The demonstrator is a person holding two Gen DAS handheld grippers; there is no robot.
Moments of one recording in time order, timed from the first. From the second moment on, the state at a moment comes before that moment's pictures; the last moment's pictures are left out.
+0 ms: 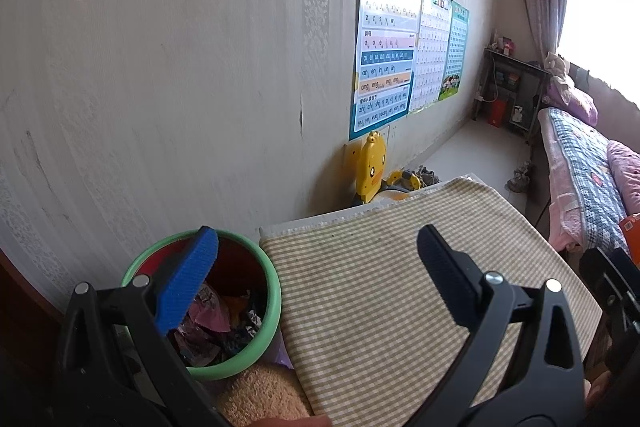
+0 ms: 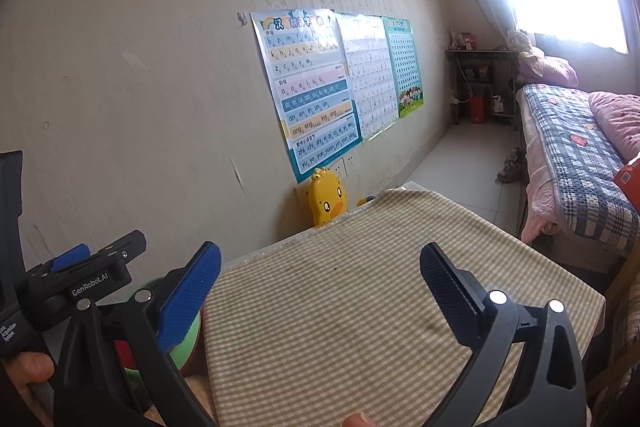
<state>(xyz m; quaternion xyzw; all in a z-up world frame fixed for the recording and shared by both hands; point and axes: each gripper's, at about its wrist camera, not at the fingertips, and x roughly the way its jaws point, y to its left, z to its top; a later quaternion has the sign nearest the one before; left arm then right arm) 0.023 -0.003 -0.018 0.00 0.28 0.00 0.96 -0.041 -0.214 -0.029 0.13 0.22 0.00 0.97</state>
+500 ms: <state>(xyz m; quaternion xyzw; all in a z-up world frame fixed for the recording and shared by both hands) 0.041 -0.008 -0.048 0.01 0.33 -0.01 0.95 -0.015 -0.245 -0.083 0.16 0.29 -0.04 0.94</state>
